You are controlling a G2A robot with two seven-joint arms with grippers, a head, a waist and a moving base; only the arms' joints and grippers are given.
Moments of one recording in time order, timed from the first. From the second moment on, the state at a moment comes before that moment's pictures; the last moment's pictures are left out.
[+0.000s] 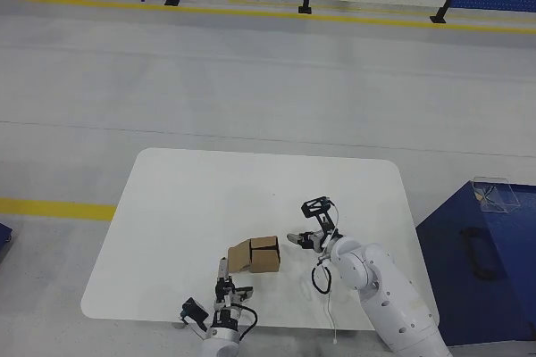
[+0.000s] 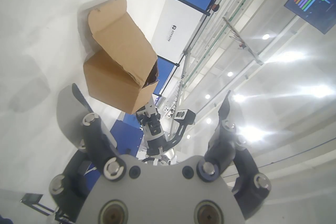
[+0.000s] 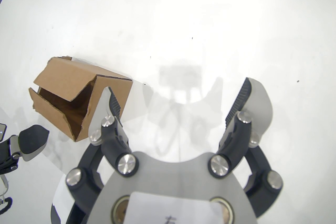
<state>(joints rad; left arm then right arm) 1.46 -1.27 -0.76 -1.58 -0.54 -0.41 0.57 -1.11 -1.25 1.14 -1.47 -1.06 -0.01 0.70</state>
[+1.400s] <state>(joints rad) 1.24 -1.48 -0.79 -1.02 -0.41 -0.97 0.53 -1.11 -1.25 1.14 -1.47 -1.06 -0.01 0.70</state>
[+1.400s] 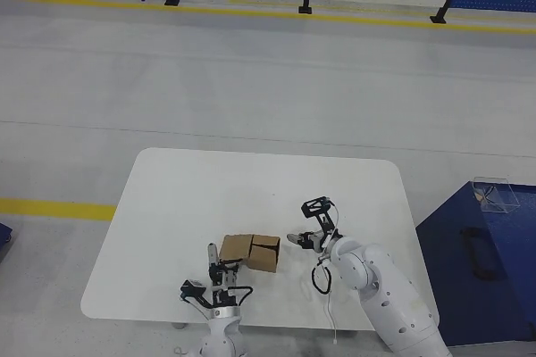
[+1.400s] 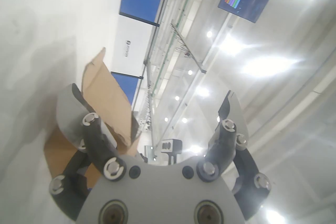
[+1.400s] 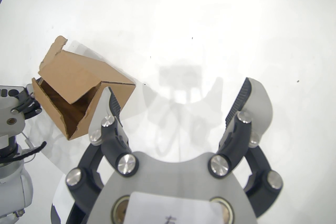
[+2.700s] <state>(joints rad) 1.36 -1.55 -0.91 -1.16 -0.21 -0.91 0.33 -1.11 -1.25 1.14 -1.47 -1.06 -0.01 0.70</state>
